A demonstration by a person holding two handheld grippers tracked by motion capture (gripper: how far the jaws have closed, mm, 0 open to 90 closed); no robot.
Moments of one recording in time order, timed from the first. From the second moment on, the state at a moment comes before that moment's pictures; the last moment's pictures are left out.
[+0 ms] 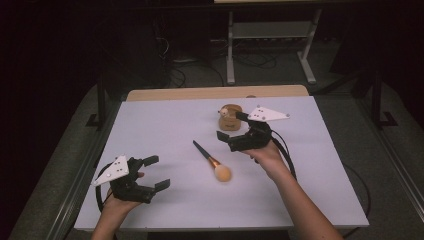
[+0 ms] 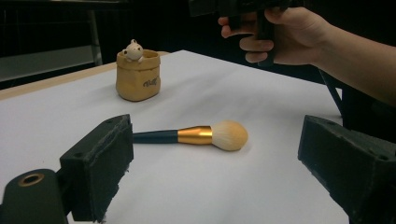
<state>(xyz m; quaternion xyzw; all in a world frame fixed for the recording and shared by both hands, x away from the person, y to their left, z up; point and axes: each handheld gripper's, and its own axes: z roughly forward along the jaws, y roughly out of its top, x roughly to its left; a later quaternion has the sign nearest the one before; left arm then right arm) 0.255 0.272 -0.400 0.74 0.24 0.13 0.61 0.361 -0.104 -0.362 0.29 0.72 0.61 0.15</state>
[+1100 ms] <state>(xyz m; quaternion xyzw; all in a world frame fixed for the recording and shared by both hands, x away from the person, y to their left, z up) 0.255 0.274 -0.399 0.74 0.24 0.13 0.62 0.376 -0.071 -0.360 0.29 0.75 0.58 0.13</state>
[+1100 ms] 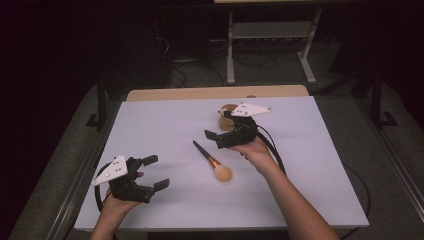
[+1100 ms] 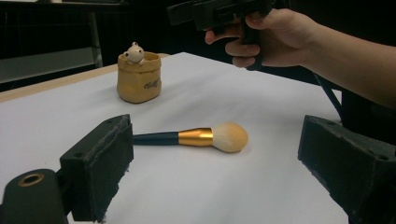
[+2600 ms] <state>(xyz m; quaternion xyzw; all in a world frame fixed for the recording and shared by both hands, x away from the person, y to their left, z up) 0.255 0.275 -0.399 0.74 0.24 0.13 0.62 0.386 -0.043 -0.368 0.33 0.87 0.37 0.06</state>
